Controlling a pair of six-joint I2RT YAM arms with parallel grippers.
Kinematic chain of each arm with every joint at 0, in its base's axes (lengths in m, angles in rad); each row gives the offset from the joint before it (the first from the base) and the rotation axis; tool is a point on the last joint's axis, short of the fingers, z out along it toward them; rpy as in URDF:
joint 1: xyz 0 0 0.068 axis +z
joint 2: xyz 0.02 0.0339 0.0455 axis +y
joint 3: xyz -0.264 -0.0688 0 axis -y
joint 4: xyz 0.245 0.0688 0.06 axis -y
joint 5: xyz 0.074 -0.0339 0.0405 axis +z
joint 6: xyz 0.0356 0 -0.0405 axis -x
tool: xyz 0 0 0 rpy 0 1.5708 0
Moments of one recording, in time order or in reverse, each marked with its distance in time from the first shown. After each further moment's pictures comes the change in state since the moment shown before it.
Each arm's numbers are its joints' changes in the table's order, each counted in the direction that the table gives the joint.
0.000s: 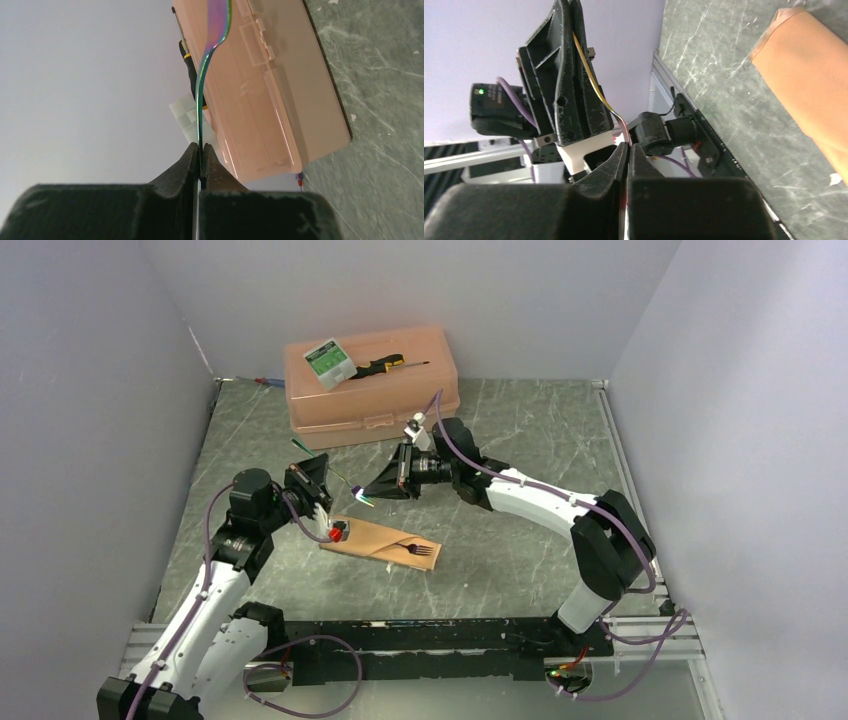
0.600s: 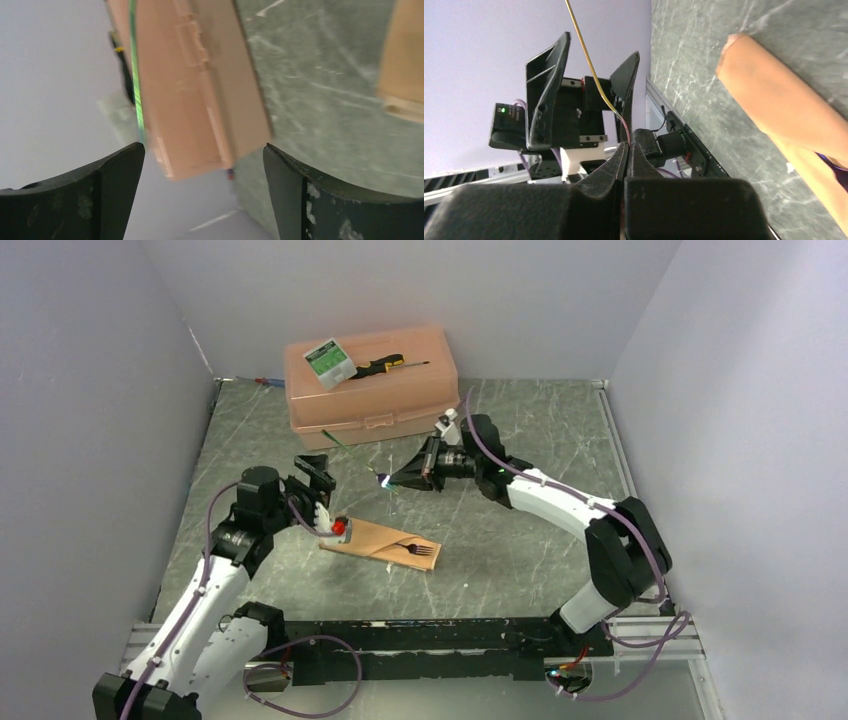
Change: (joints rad) left arm -0.021 0.010 0.026 -0.161 0.071 0.121; right arm -0.110 -0.050 -0.083 0.014 -0.011 -0.026
